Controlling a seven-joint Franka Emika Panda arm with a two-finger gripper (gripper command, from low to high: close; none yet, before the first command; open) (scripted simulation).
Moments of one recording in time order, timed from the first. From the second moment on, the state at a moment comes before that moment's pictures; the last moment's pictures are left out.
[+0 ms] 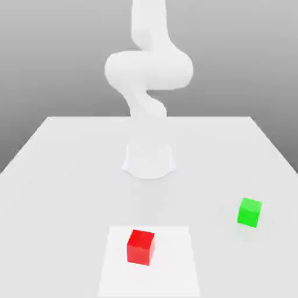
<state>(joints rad) -0.01 -0.71 0.00 -2.35 0.00 2.35 0.82</state>
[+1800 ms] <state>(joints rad) 0.48 -0.13 0.29 -2.81 0.09 2.68 0.46</state>
